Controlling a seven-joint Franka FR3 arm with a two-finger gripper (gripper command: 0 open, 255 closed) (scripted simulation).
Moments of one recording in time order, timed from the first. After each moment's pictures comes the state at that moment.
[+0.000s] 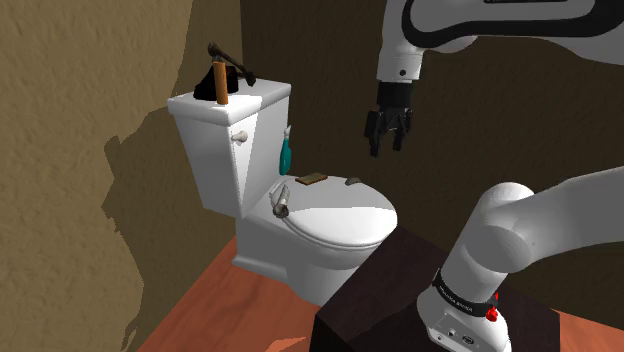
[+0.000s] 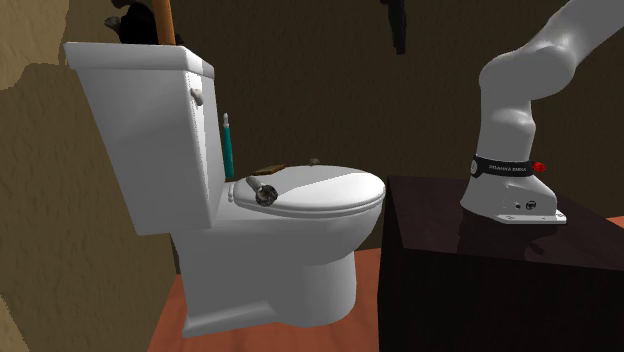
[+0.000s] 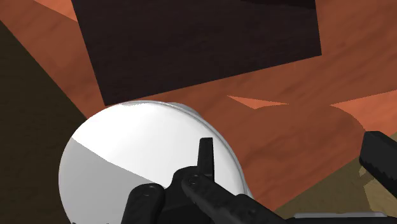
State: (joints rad) arm 0.00 -0.78 0.00 -2.44 0.09 1.50 0.17
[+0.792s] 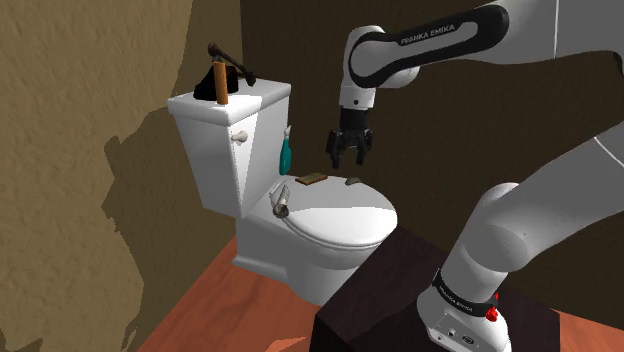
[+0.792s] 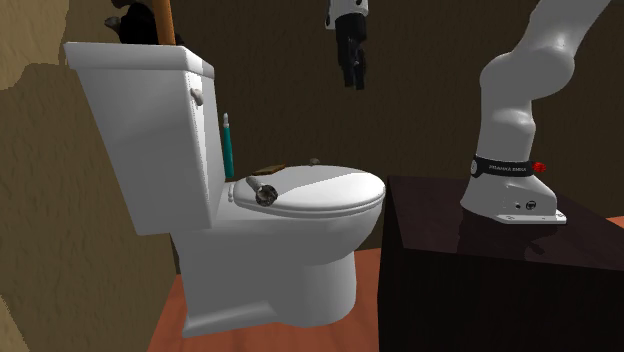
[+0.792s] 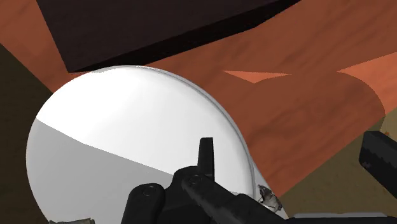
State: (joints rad) arm -0.02 -0.46 0.00 -2.43 0.11 1.84 0.19
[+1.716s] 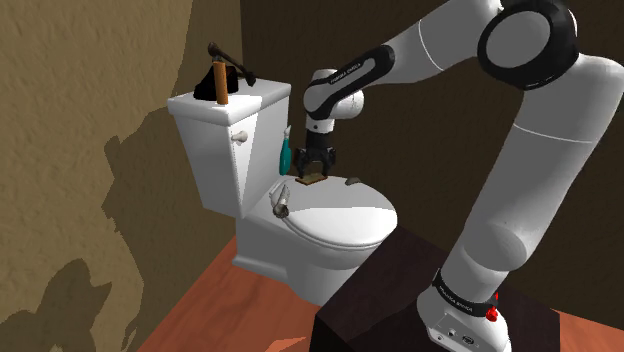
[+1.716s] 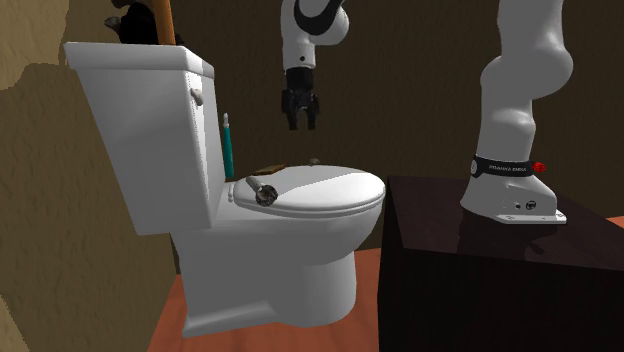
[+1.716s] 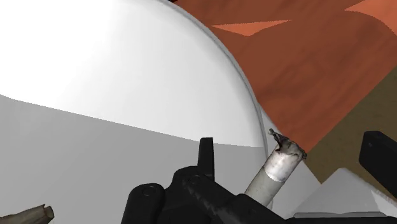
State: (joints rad) arm -0.05 0.06 -0.02 -2.20 0.16 2.16 0.21
